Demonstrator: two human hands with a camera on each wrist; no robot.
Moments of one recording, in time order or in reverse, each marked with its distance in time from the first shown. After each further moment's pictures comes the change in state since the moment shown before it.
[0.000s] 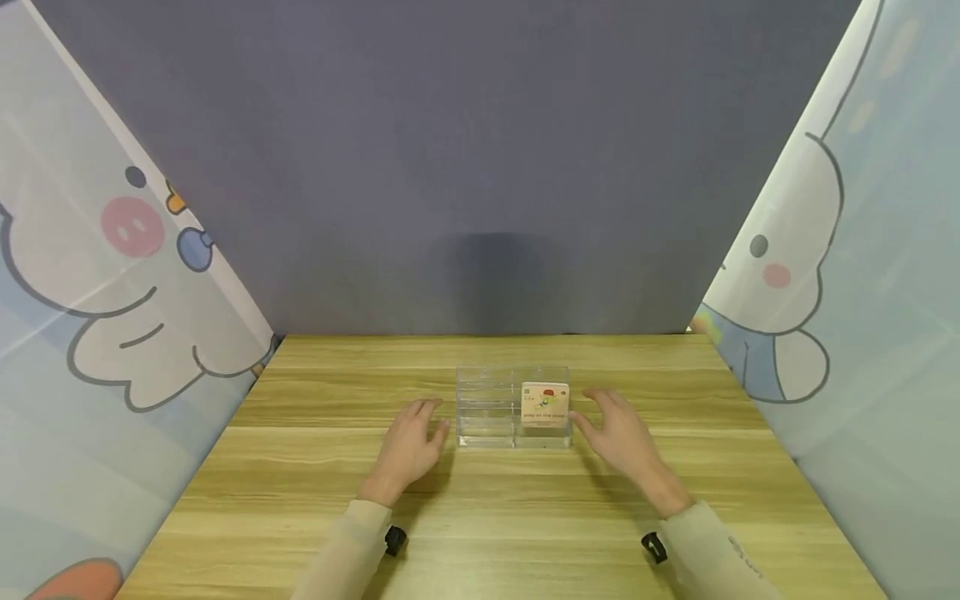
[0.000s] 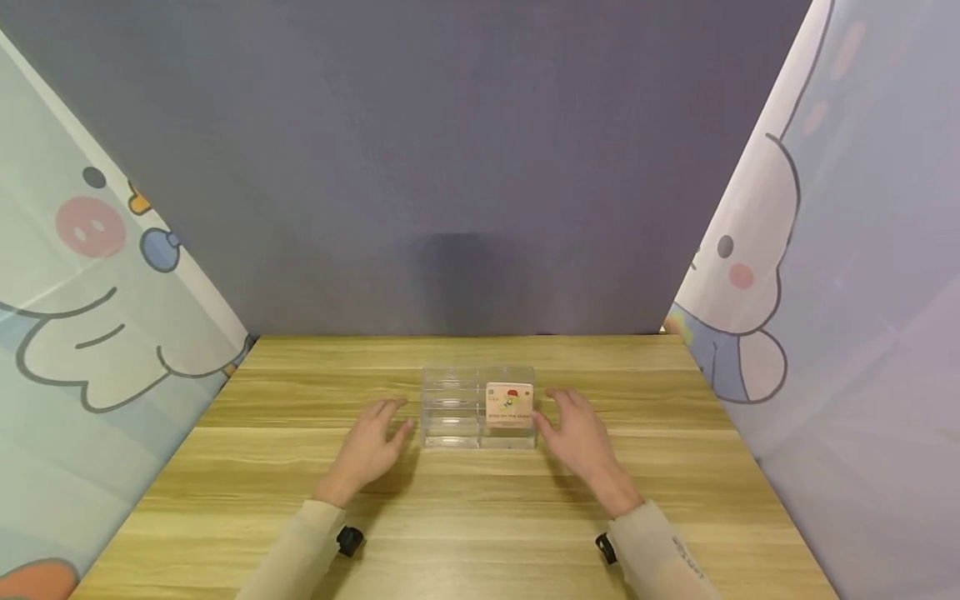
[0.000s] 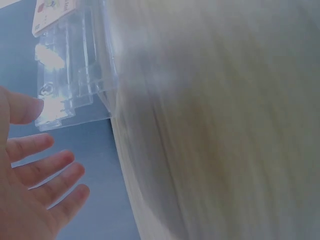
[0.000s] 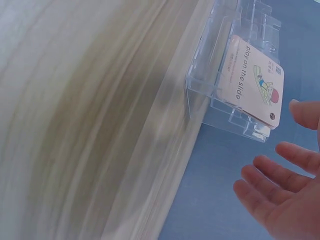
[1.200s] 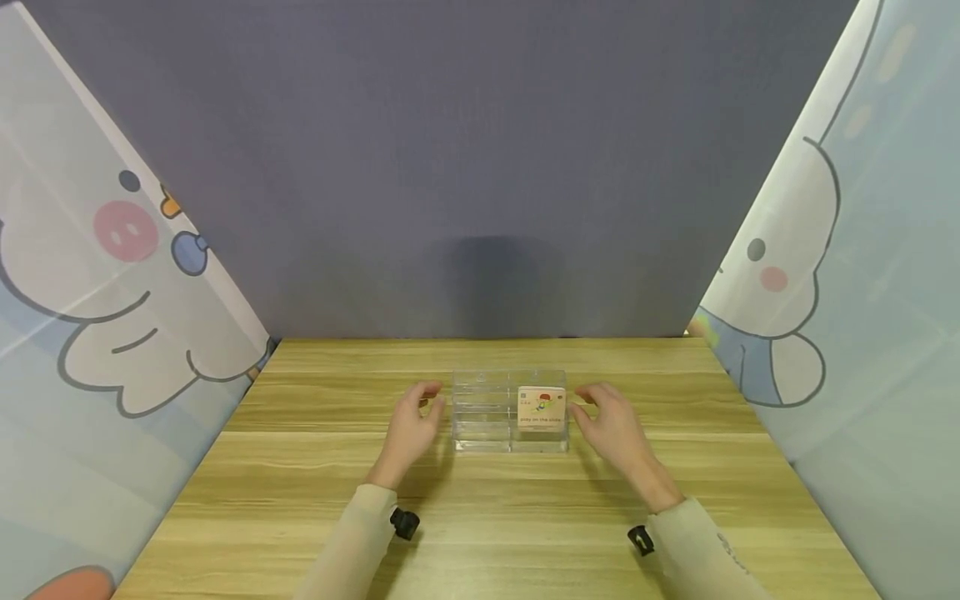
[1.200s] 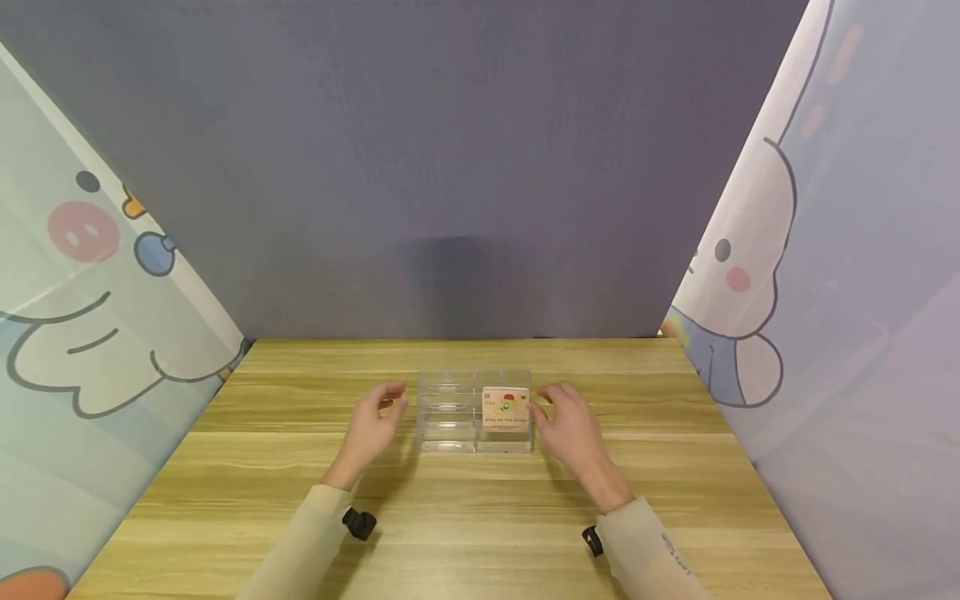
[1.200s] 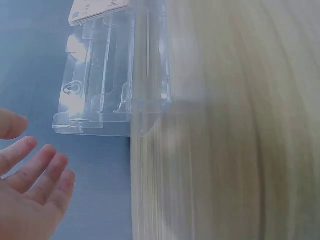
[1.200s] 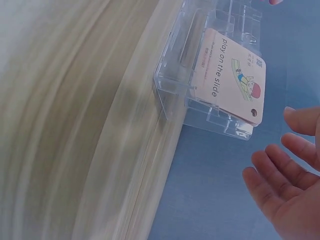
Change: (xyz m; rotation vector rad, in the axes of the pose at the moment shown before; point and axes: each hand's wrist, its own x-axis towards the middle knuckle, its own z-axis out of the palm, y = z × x) left_hand 0.031 0.005 0.002 -0.446 0.176 -0.045; right_hand 0.014 -0.008 -0.002 0.051 0.124 -0.039
